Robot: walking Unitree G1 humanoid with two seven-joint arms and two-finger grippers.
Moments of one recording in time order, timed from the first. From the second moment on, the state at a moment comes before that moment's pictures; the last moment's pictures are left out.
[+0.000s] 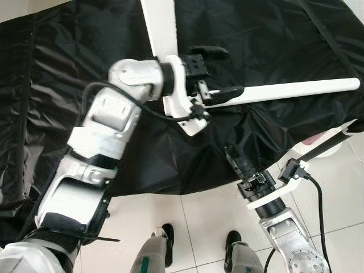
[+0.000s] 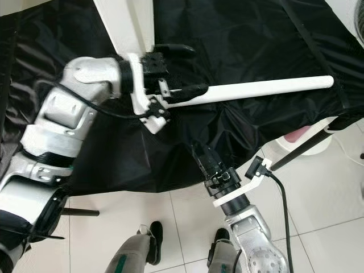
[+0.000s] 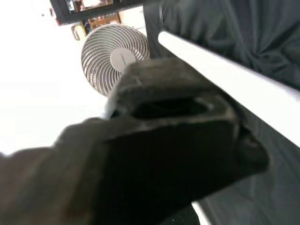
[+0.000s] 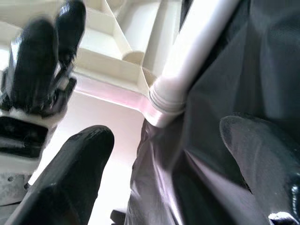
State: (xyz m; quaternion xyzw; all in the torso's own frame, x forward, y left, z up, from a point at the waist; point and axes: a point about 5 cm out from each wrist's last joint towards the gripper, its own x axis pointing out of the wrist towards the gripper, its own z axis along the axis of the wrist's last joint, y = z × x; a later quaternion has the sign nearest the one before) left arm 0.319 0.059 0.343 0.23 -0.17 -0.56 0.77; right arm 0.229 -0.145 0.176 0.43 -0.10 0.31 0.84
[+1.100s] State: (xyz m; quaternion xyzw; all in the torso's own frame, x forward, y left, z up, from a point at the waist) left arm 0.288 0.196 0.294 -0.01 -0.08 -0.41 0.91; right arm 0.266 -0.174 0.175 0.28 -0.12 0.25 0.92
